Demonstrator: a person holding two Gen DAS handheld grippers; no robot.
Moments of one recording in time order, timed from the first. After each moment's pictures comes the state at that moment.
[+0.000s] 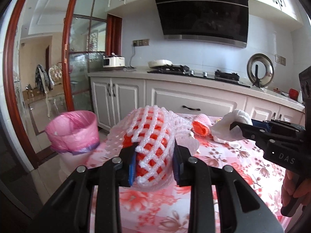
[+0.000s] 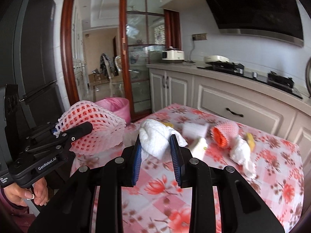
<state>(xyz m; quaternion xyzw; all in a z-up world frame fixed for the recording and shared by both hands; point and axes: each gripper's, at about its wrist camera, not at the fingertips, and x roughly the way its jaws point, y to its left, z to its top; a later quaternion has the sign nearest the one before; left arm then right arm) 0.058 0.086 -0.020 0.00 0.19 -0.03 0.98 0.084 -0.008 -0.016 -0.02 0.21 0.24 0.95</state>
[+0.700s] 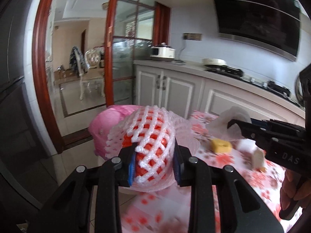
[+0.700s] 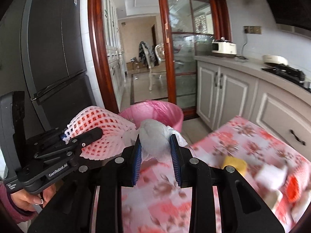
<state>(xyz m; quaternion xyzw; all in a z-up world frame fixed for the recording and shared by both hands) 0.154 0.268 -0.025 -0.06 0.22 0.11 0.97 0.242 0.191 -0.016 -0.04 0.25 0.39 0.89</state>
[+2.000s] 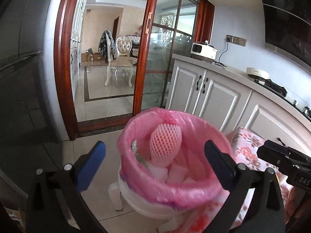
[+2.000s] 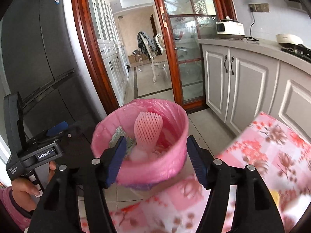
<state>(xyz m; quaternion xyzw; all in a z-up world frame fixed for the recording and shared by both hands) 0.241 0.389 -0.060 -0.12 0.23 0.20 0.94 0.342 0.241 -0.064 -0.01 0.30 0.39 0.87</state>
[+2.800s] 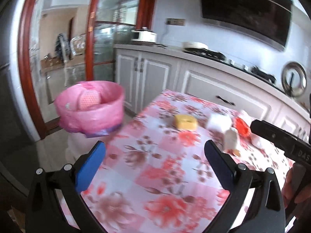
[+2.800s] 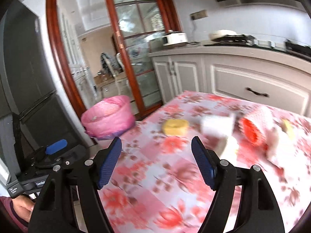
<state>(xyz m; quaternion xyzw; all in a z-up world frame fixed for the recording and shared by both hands) 0.150 0.155 -0.069 -0.07 0.26 0.04 0.96 0.192 -0.005 -0.070 0.06 0.27 0.25 0.93</state>
